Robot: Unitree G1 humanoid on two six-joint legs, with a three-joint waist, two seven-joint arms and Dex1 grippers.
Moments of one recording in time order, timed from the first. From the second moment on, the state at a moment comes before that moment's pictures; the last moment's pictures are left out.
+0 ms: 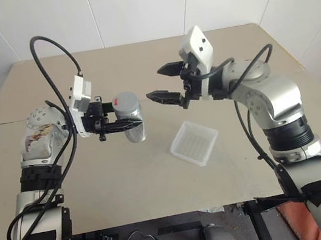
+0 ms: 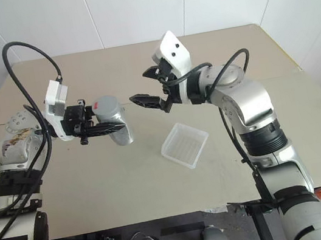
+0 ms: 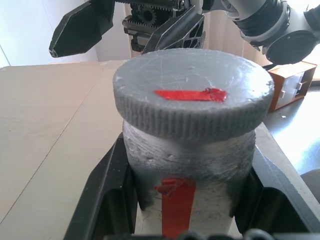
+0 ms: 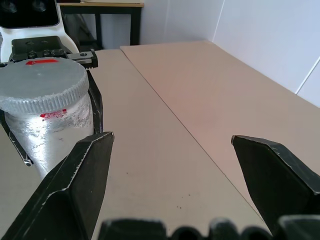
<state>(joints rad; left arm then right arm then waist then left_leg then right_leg) -0.85 0.62 0.01 0.38 -0.46 0.24 -1.54 -0.97 -0.44 0.14 -0.05 0.39 0.69 0.79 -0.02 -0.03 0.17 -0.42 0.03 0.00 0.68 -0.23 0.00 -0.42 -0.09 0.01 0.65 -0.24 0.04</state>
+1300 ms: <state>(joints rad) -0.86 0.61 0.01 0.38 -0.46 0.24 -1.54 -1.05 -0.30 0.22 -0.14 0.47 0.84 0.76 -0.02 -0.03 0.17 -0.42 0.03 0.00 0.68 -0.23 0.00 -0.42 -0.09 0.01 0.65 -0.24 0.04</state>
